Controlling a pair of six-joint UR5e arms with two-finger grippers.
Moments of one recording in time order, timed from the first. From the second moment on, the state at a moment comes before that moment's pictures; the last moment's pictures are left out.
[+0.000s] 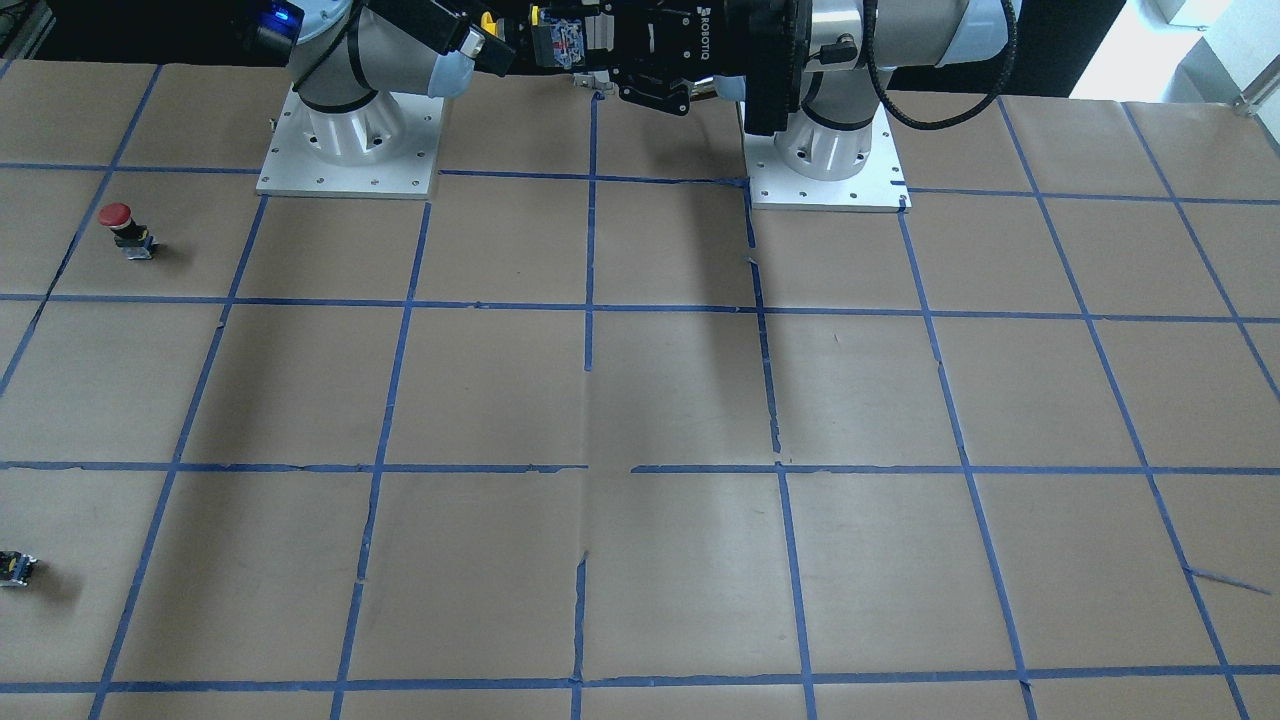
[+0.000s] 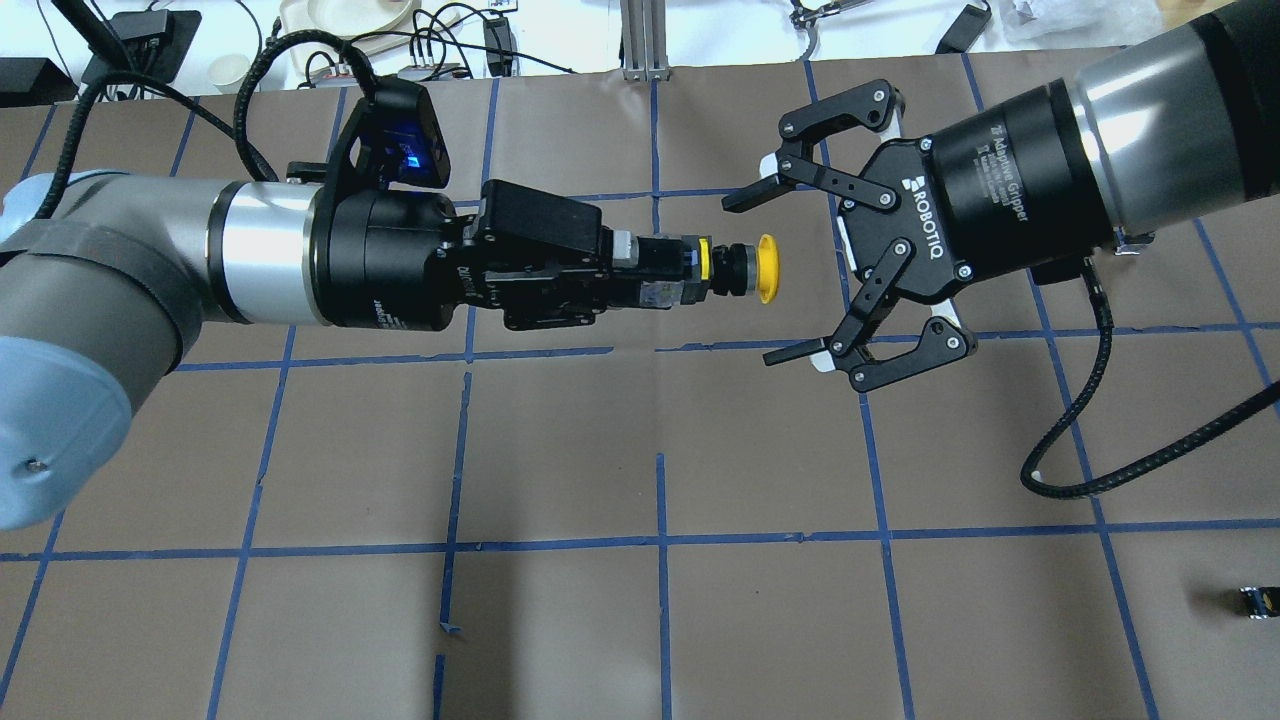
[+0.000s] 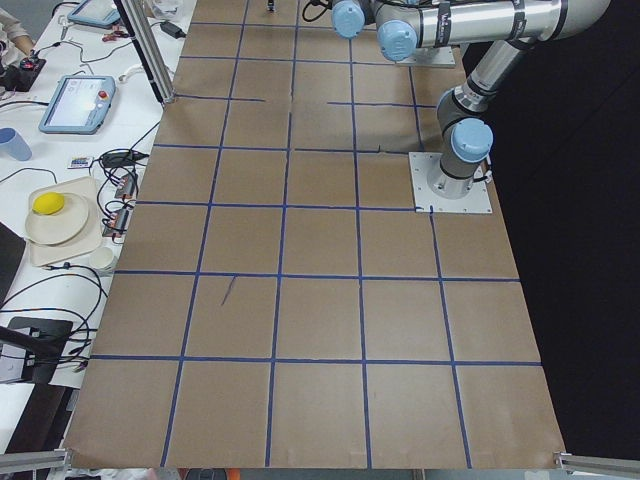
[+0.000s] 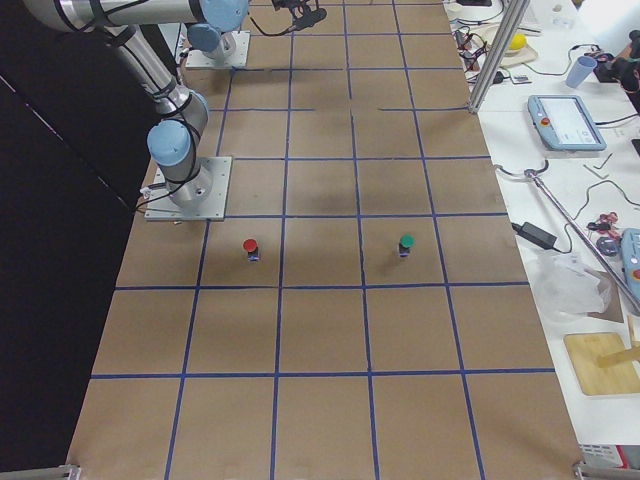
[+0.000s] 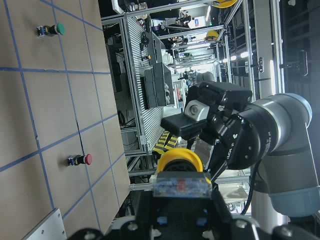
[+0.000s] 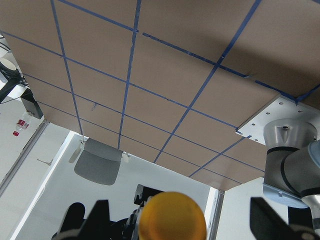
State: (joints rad) left arm -1.54 -1.34 -1.93 -1.85 0.16 0.54; right arm 1.46 -1.89 1.78 -1.36 -0.63 1.02
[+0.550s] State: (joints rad) left arm -1.54 -1.34 -1.93 -1.85 0.16 0.54; right arm 1.46 -1.89 1.79 -1.35 -0.62 1.02
